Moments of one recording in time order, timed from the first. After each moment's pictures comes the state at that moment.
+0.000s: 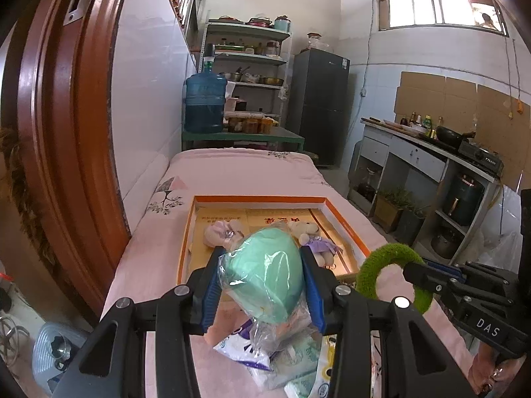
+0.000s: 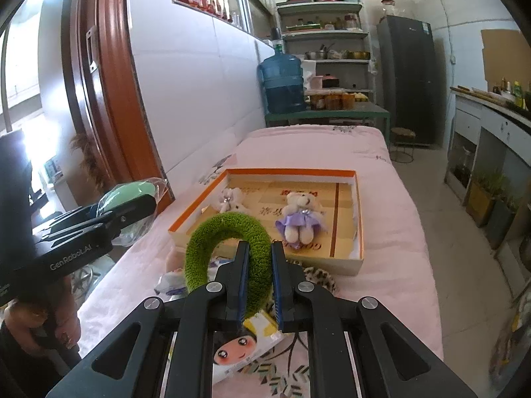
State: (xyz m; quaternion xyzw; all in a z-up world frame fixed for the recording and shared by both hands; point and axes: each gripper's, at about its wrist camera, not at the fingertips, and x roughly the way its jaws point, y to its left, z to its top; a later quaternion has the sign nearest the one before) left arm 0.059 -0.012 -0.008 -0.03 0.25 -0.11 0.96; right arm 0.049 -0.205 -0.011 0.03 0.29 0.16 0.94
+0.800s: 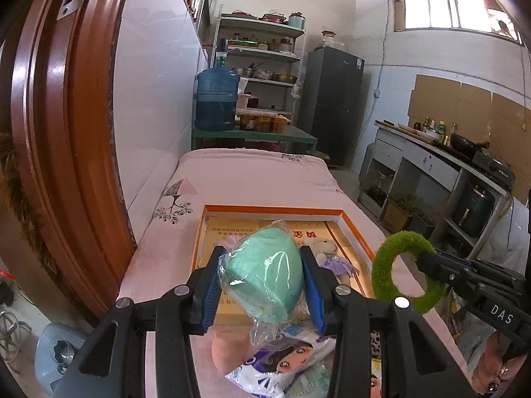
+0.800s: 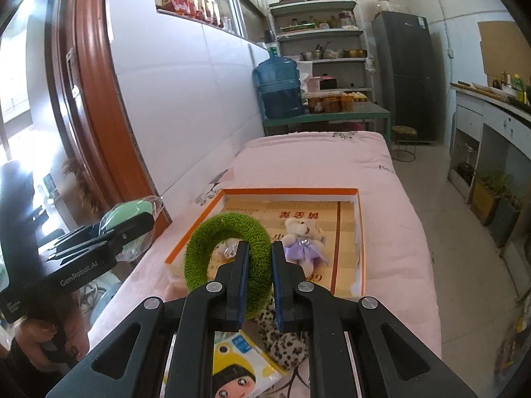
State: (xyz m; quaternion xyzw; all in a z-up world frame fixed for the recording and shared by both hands) left arm 0.101 -0.004 0.004 -0.04 0.26 -0.09 0.96; right arm 0.097 -0.207 0.015 0.06 0.29 0.16 0.94
